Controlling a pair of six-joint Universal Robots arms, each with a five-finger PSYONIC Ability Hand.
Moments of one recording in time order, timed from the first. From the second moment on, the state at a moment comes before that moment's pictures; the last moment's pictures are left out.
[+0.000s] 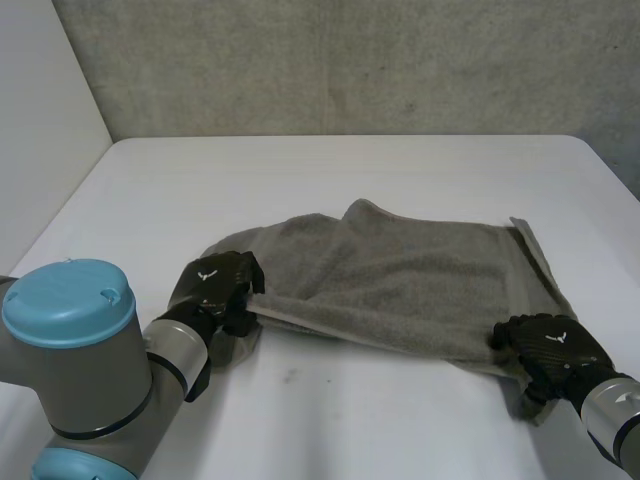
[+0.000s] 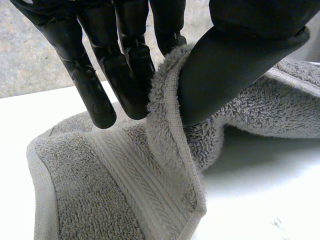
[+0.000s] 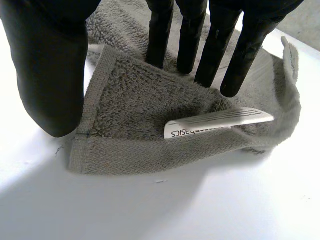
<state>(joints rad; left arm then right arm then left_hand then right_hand) 4.16 -1.89 -1.81 3.42 -1.63 2.99 1.58 -1.42 2.21 -0.23 1.24 2.69 1.20 1.22 1.22 1.22 1.03 0.46 0.48 0.47 0.47 0.27</state>
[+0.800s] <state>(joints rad) 4.15 -1.96 -1.81 3.45 -1.63 3.02 1.39 -1.46 2.07 -0.34 1.21 2.73 0.95 0.95 0.97 0.97 0.80 1.33 1.32 1.32 1.34 1.17</state>
